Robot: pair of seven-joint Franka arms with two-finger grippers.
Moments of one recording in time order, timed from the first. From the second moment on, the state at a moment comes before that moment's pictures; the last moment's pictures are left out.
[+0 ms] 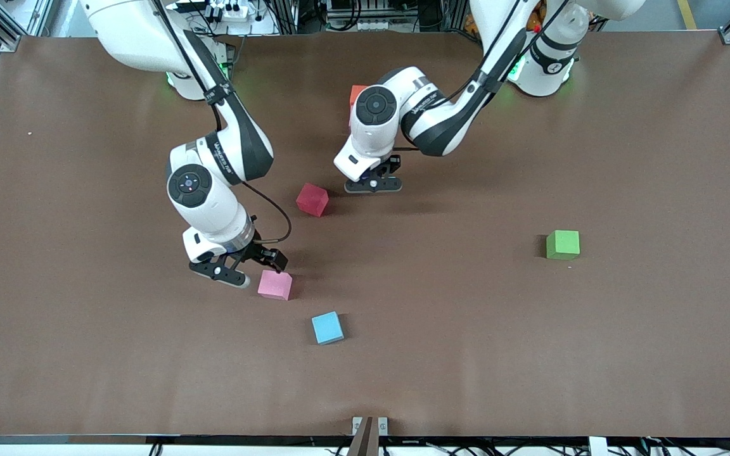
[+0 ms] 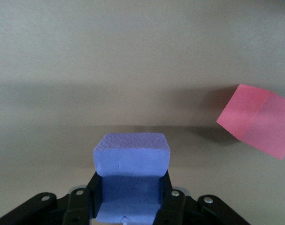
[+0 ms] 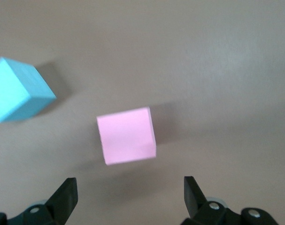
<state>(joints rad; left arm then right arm) -0.69 0.53 -0.24 -1.77 -0.04 2.26 -0.93 0.53 0.47 -0.11 -1.82 0.10 2.39 0.69</state>
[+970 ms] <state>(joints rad) -0.76 0.58 -0.25 -1.84 -0.04 2.37 -1.01 0.61 0.29 -0.08 -2.16 0.18 2.46 0.69</state>
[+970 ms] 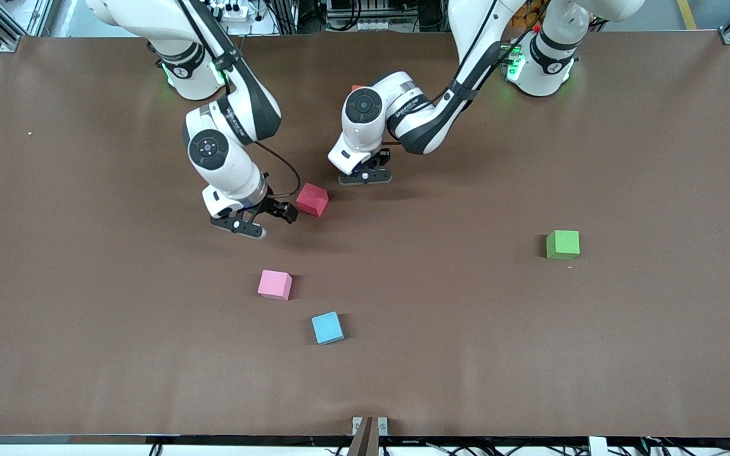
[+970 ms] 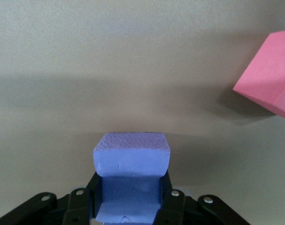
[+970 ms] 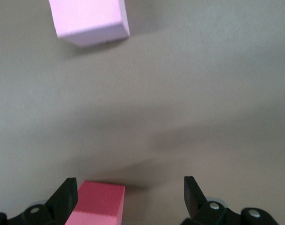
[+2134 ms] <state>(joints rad) -0.76 0.58 -0.28 -1.86 0.03 2.40 -1.01 0.66 0.29 -0.04 -2.22 0.25 2.50 0.72</state>
